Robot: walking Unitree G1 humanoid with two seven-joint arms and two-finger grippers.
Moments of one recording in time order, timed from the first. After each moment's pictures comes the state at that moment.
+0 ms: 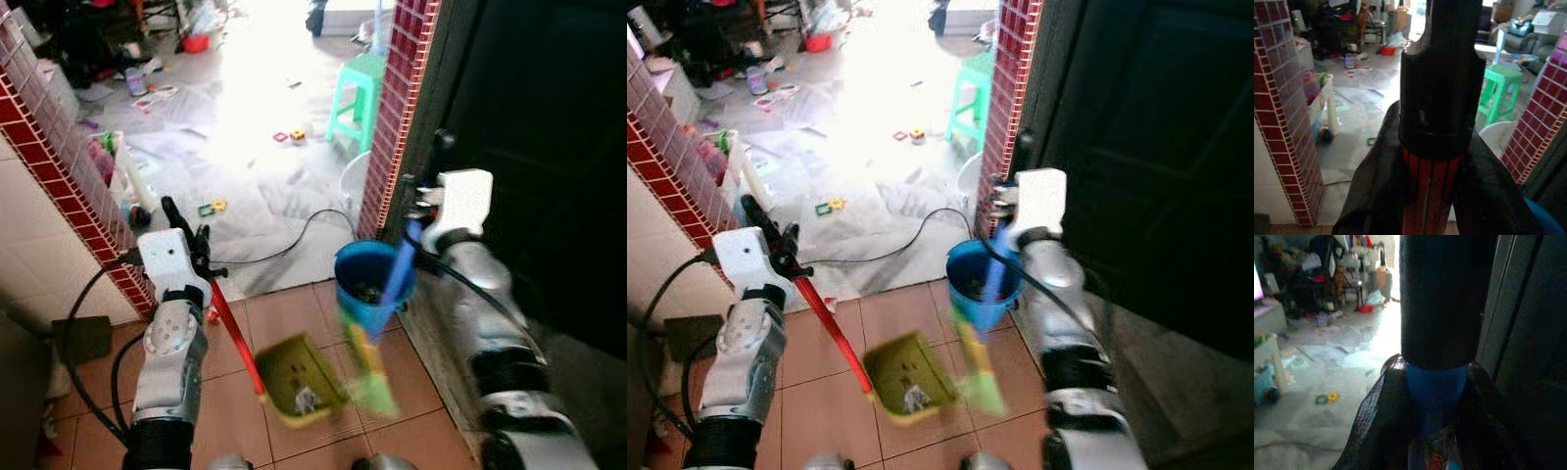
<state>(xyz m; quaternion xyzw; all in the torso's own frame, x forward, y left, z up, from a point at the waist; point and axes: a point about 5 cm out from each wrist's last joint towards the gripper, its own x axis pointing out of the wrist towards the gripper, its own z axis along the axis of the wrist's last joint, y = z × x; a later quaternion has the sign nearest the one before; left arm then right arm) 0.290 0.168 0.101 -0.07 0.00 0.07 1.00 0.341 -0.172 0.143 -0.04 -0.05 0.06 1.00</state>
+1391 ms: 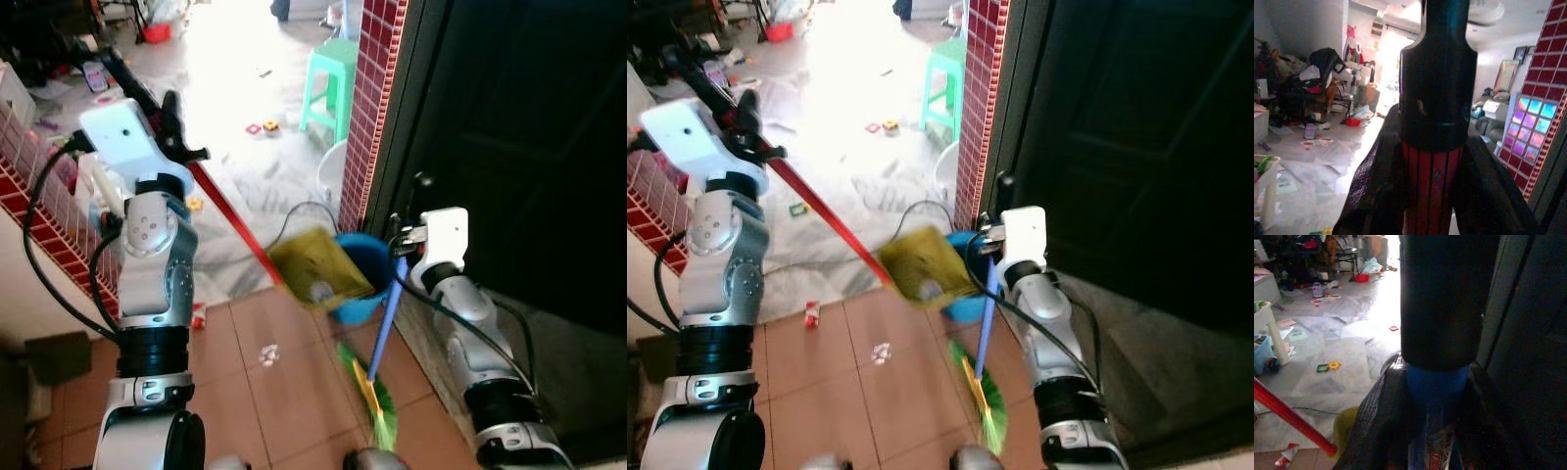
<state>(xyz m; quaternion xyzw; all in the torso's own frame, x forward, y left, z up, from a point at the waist) 0.340 0.170 0.228 -0.11 -0.19 0.07 0.97 0.320 -0.149 0.104 -0.03 0.01 0.10 0.99</state>
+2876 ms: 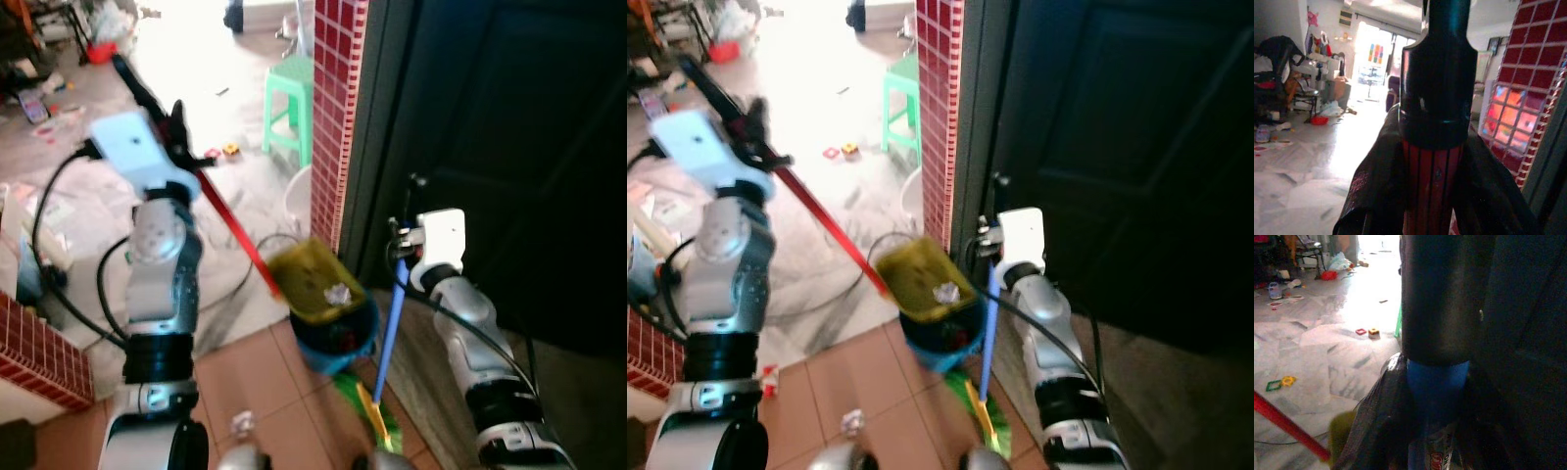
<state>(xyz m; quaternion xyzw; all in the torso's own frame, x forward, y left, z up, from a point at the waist) 0.338 0.161 0.221 -0.10 -0.18 0.05 0.98 0.321 -0.150 0.103 -0.04 0.01 0.10 0.99</state>
